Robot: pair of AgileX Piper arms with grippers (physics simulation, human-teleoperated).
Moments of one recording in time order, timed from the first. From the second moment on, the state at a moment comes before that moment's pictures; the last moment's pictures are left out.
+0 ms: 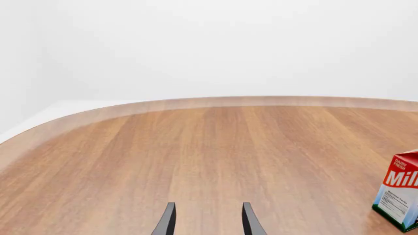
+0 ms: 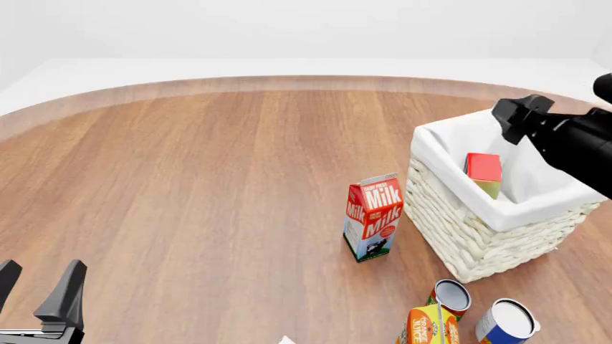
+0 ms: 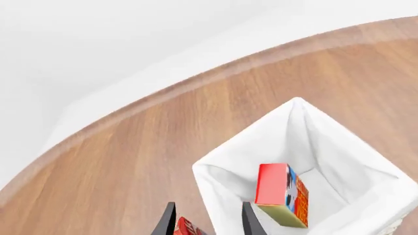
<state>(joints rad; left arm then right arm) 0.00 0.01 0.00 0.00 0.00 0.06 0.98 -0.82 0.19 0.44</state>
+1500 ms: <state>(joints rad) 0.00 0.01 0.00 0.00 0.00 0.70 1.09 -1.21 0.50 0.20</state>
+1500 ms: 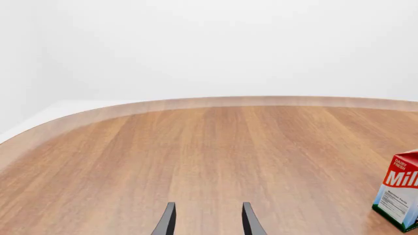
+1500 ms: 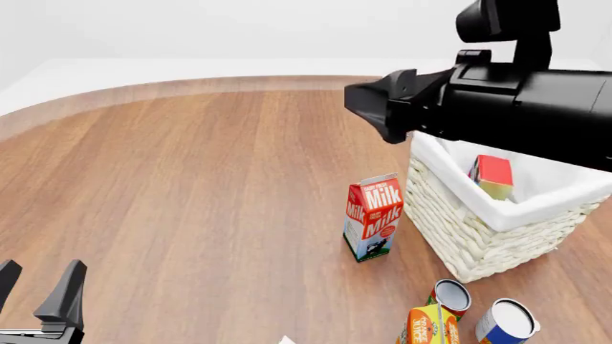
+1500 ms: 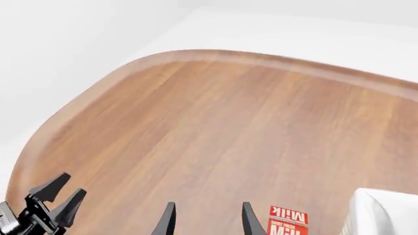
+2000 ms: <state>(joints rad) 0.00 0.01 0.00 0.00 0.00 0.76 1.11 -1.17 0.49 0.19</state>
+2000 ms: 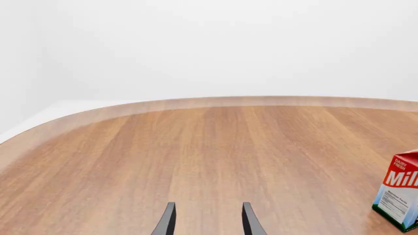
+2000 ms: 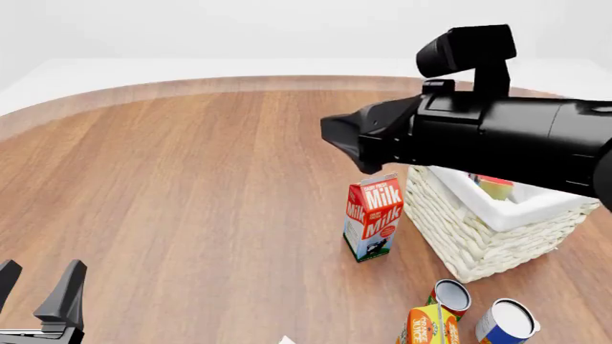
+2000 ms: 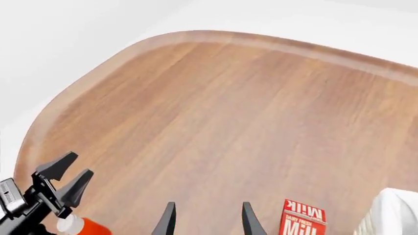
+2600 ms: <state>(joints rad) 0.00 0.01 0.00 0.00 0.00 0.82 1.17 -1.12 0.48 0.18</state>
